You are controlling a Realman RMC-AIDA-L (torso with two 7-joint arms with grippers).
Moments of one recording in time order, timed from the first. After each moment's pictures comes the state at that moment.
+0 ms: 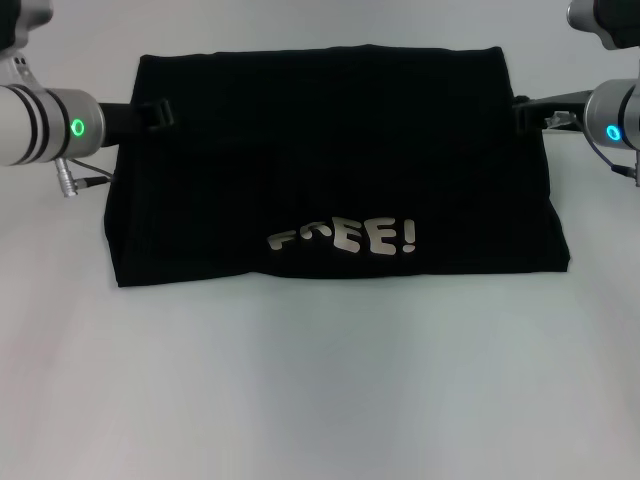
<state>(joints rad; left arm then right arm) -0.90 -2.07 0.60 0.61 2.51 0.71 -2.50 0.93 2.04 -0.92 -0.49 -2.44 -0.46 2.27</state>
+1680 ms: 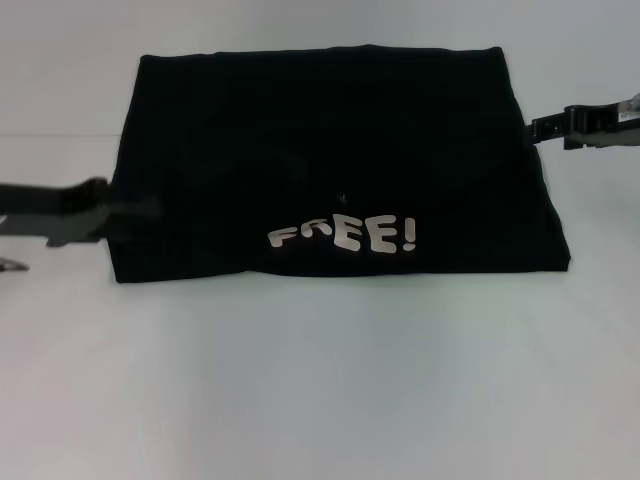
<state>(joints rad) -0.69 -1.97 0.51 0.75 2.41 1.34 -2.58 0.85 1.94 -0.80 -0.76 -2.49 -1.09 2.59</state>
